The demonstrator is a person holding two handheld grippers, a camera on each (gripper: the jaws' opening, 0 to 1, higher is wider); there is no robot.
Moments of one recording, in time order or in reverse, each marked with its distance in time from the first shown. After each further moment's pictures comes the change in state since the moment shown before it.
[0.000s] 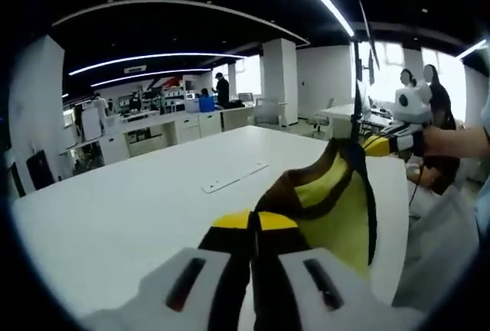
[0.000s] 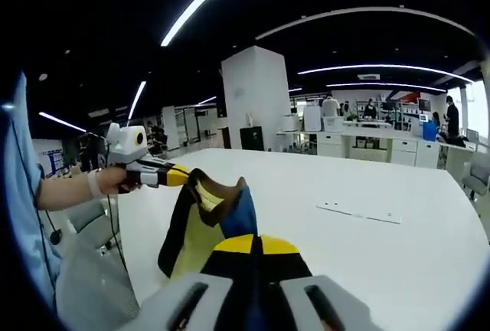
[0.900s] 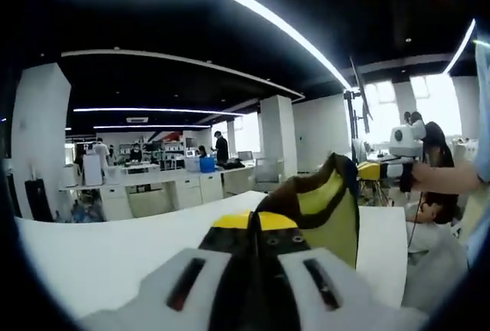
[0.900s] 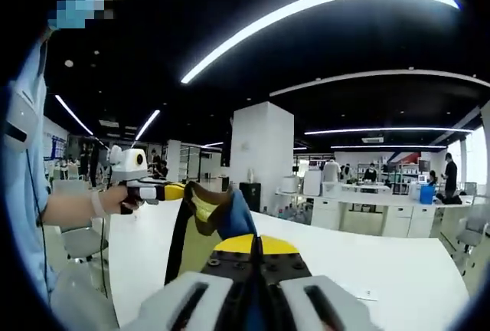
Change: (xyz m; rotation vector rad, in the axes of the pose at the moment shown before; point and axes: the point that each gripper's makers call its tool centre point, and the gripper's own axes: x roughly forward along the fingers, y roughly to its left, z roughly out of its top) left arm -0.019 0.017 0.117 0.028 -0.305 -0.004; right arm -0.022 -0.010 0.117 -0.147 -0.293 -0.012
